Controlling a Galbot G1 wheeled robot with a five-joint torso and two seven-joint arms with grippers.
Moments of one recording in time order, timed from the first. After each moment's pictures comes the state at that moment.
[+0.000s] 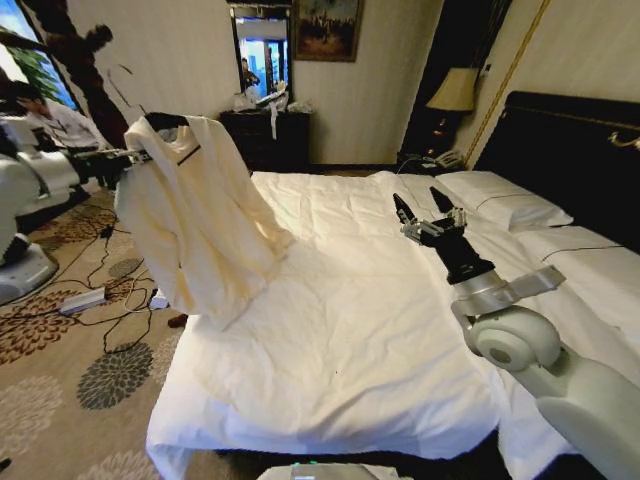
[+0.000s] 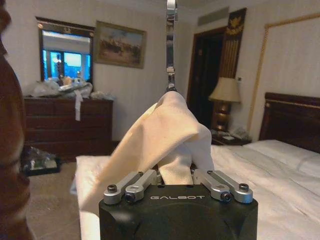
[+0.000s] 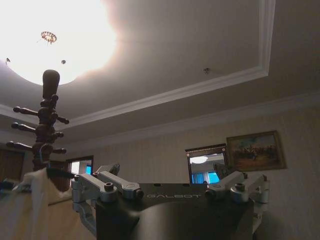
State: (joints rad) left arm -0.38 -0.52 0.44 -0.97 -1.23 0.47 0.61; right arm -1.17 0.54 0.50 2.31 1.03 0.24 0.19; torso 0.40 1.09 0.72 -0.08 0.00
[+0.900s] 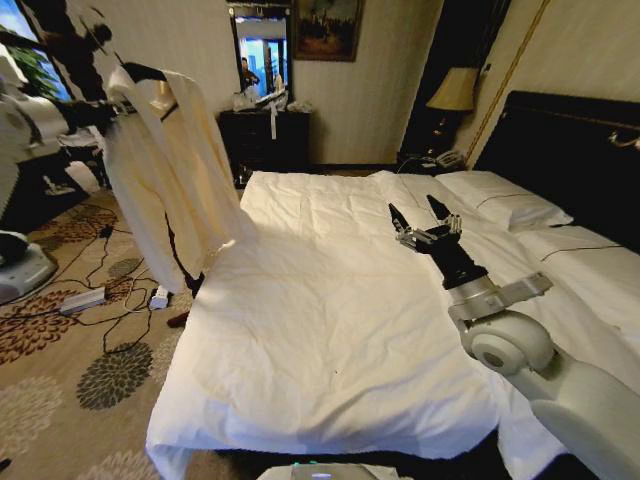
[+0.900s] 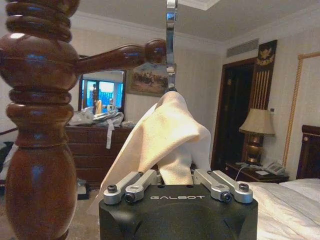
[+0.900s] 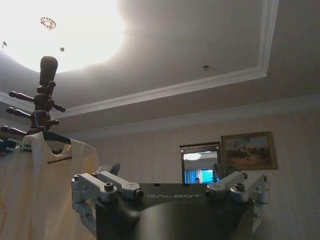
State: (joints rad) left arm -0.58 -0.63 0.49 -0.77 -1.22 0.46 0.53; right arm -1.20 0.55 0.49 2.30 0.95 0.23 0.21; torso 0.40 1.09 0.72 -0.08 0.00
